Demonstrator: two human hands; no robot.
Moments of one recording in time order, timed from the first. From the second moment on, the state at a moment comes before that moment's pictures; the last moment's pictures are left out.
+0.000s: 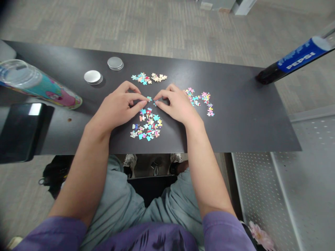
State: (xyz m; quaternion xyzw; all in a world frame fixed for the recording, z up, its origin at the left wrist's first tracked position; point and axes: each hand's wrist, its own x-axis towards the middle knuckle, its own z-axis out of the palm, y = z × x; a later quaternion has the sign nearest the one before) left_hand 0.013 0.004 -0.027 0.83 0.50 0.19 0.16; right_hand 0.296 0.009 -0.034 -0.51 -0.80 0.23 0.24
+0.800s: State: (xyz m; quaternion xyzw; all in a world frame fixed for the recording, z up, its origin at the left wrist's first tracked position) left_hand 0.020 0.003 -0.025 0.82 0.51 0.19 0.17; right_hand 0.272 0.041 -0.050 -0.56 -0.79 0.17 0.19
